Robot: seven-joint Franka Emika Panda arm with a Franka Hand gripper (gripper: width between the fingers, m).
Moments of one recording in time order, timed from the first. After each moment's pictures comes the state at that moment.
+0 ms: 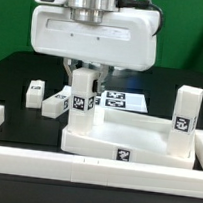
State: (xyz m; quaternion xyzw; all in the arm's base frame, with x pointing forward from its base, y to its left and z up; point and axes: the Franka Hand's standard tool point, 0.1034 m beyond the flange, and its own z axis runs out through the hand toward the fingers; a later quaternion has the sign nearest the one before) arm 0.562 -0.068 0.098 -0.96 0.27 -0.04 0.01
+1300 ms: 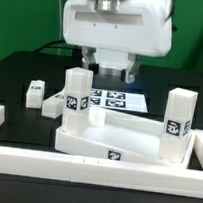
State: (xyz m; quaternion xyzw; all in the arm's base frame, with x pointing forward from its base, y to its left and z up) arm 0.539 -0.032 0.110 -0.93 0.35 -0.04 0.04
